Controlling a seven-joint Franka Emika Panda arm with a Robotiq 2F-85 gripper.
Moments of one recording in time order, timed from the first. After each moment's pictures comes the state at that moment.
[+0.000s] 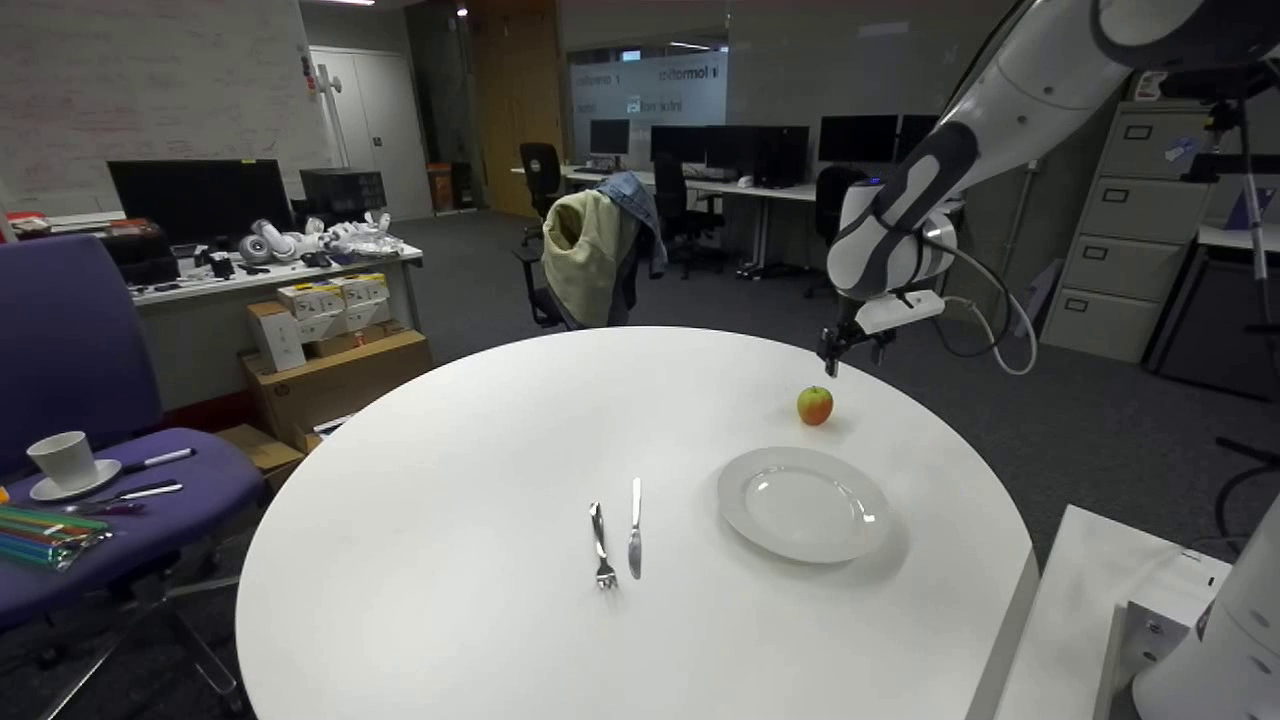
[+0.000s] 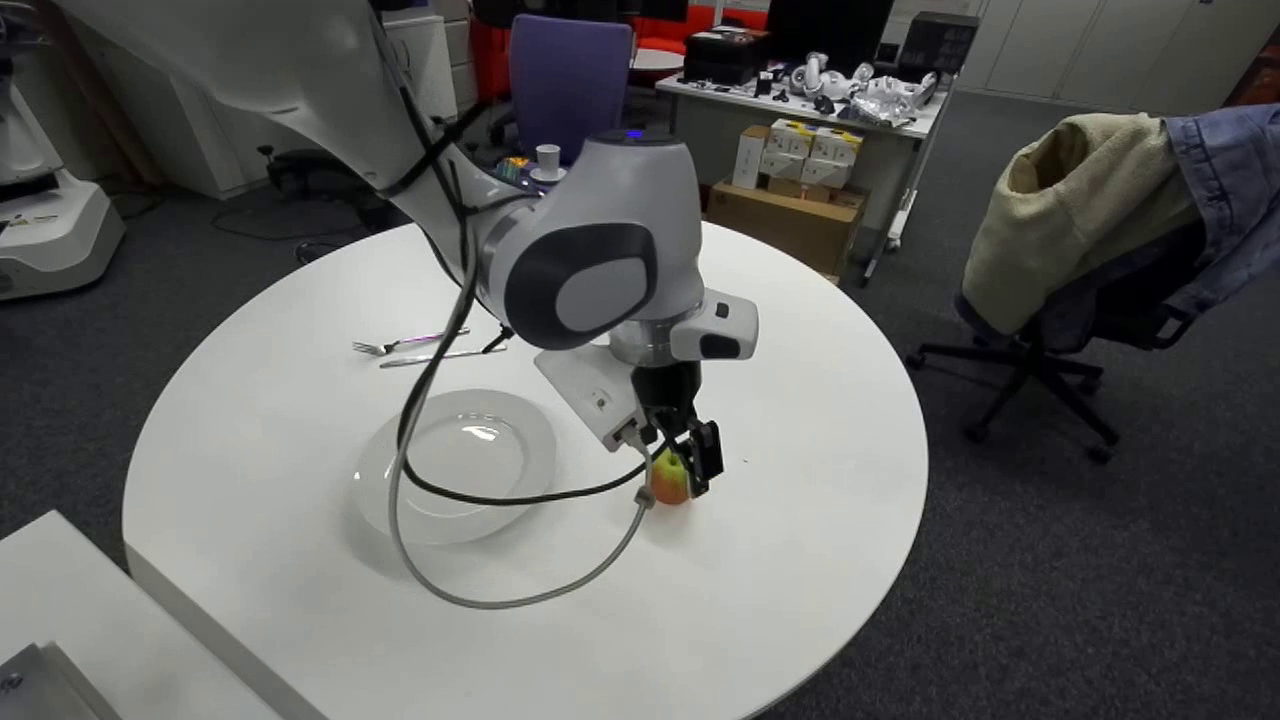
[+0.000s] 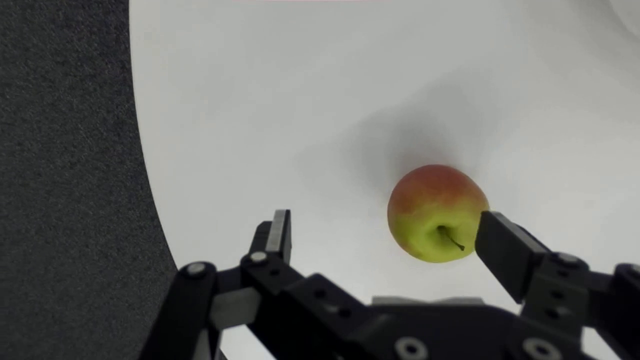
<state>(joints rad) -0.25 0.39 -0.28 -2.12 -0.10 2.62 0.07</state>
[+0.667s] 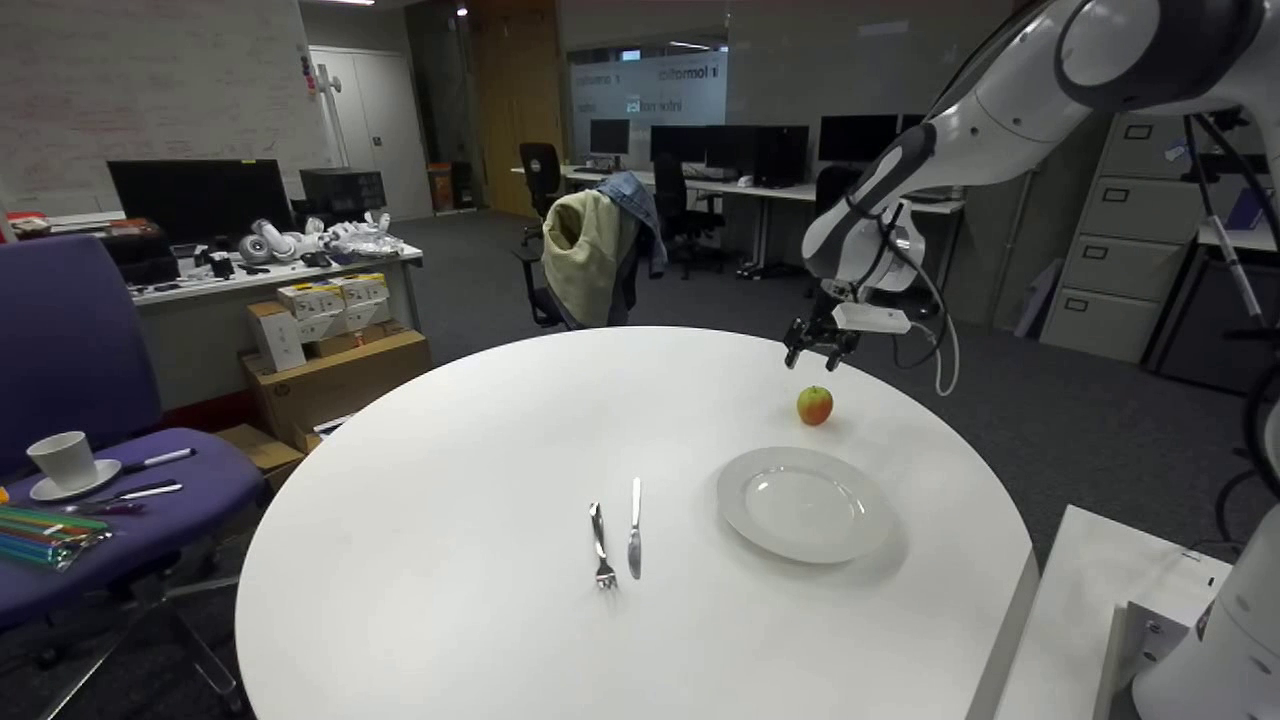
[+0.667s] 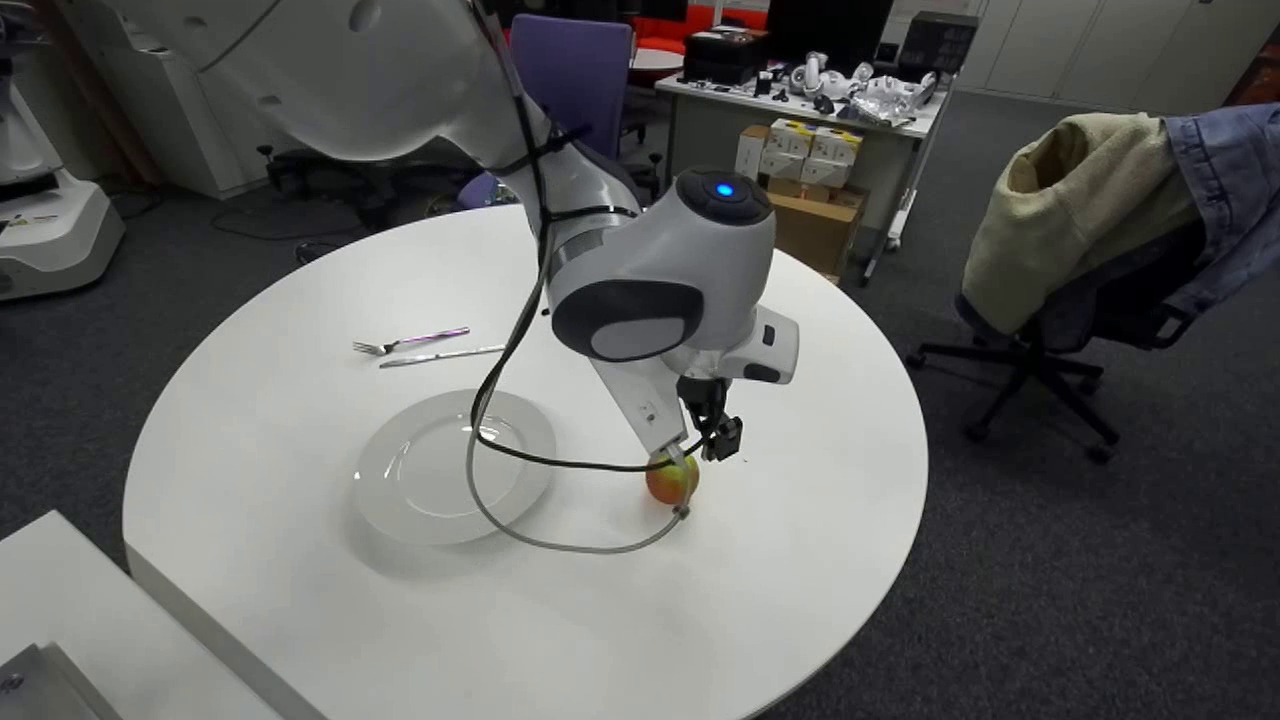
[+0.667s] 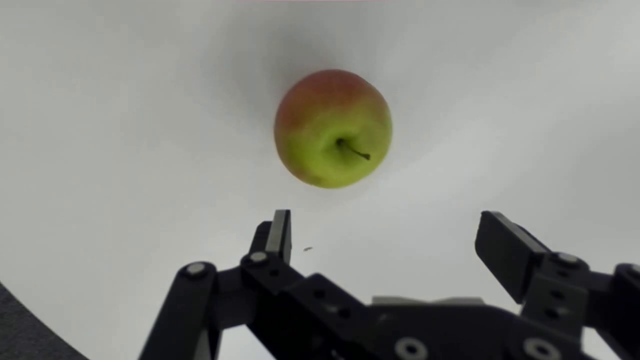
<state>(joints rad) -0.52 0.53 0.01 -1.94 0.37 2.63 -0.28</state>
